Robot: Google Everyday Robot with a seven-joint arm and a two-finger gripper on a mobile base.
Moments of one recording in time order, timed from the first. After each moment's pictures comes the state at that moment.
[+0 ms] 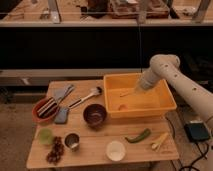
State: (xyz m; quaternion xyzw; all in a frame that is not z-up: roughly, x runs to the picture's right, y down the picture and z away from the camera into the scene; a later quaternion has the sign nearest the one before) arm 0.199 0.004 0.831 -0.22 -0.16 -0.03 0.96
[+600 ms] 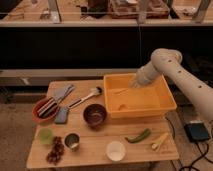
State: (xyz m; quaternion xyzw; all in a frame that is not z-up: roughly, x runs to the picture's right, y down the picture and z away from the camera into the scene) arm 0.151 -0.025 0.782 -0.18 -0.22 -0.09 0.95
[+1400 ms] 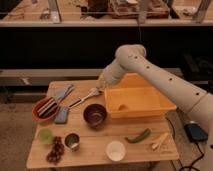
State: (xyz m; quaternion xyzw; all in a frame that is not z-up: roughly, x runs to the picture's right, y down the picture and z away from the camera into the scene) arm -0.033 -0.015 0.734 -0.15 -0.32 -0.26 0.90
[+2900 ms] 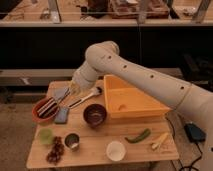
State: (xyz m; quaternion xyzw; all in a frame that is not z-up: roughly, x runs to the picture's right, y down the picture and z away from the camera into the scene) arm -0.166 0.012 0.644 -0.12 -0.38 -0.36 0.84
